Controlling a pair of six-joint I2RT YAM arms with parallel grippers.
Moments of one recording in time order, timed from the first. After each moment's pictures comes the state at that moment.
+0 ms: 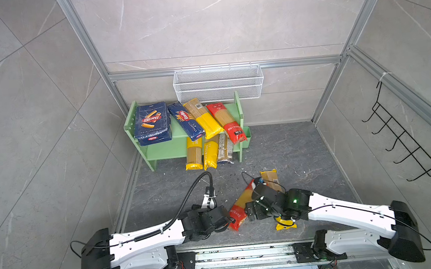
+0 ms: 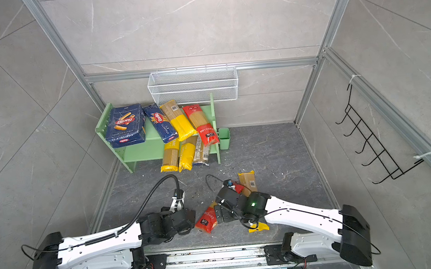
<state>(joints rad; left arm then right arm) -1.23 1.14 0.67 -0.63 -0.55 -0.84 1.02 1.14 0.86 -0.81 0.16 0.81</state>
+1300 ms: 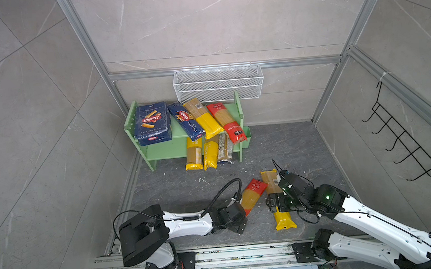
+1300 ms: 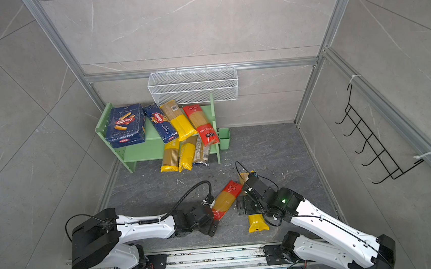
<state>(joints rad) -1.24 1.53 0.67 -0.23 -0.27 -0.57 0.83 0.91 0.87 -1.00 0.11 0.72</state>
